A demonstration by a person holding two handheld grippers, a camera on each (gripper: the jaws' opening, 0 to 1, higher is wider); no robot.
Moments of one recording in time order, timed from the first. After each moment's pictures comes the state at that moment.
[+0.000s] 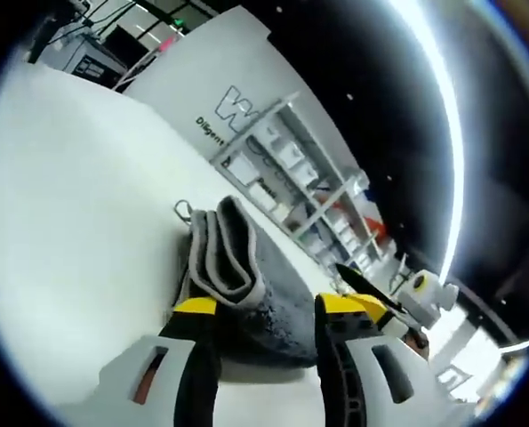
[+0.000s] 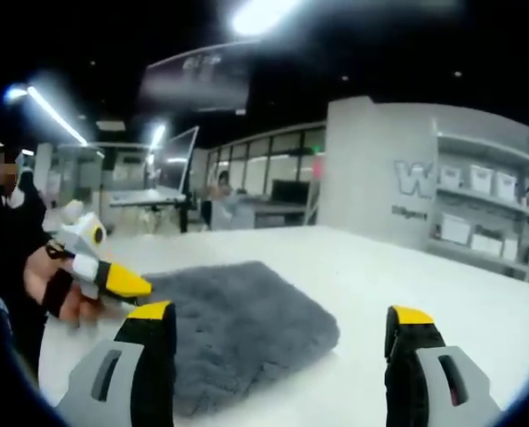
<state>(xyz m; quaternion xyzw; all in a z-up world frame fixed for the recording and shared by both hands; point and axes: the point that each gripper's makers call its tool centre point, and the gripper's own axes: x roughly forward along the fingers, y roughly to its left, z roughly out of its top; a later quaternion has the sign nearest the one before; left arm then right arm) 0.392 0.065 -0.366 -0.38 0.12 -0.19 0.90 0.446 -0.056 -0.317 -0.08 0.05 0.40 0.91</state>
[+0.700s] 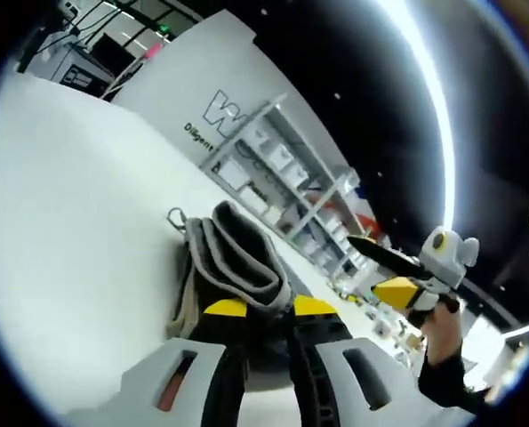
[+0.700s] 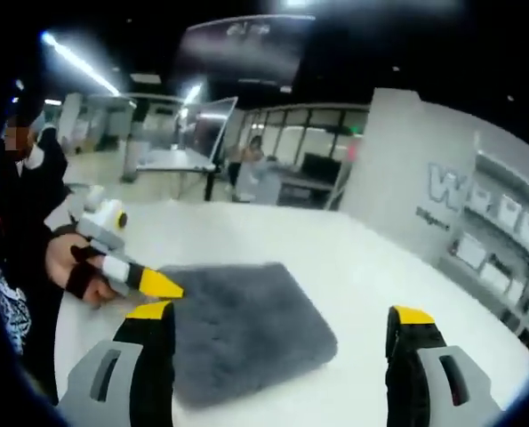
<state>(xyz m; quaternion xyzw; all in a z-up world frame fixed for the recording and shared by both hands) 0.399 0.067 -0.364 -0.36 0.10 -0.21 0.90 0.437 -0.034 -0.282 -0.21 0.10 0.45 0.86</state>
